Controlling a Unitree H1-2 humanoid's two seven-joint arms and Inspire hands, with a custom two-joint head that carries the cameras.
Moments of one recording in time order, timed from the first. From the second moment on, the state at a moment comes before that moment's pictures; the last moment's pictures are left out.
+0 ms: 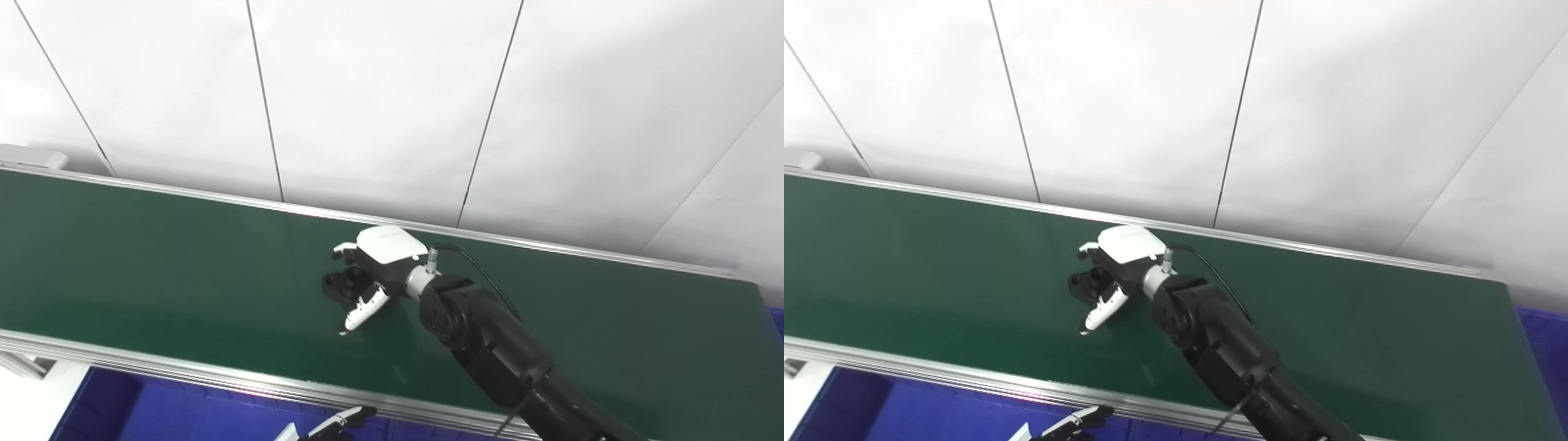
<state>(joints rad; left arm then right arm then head) 0.32 0.38 -0.59 0.06 0.22 -0.44 0.16 -0.66 -0.09 0.75 0.37 -0.85 0.20 0.35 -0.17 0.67</state>
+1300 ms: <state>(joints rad) 0.33 0.38 -0.58 0.04 0.22 -0.44 0.16 -0.51 -0.22 0.73 0.22 -0.91 -0.02 0.22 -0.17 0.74</state>
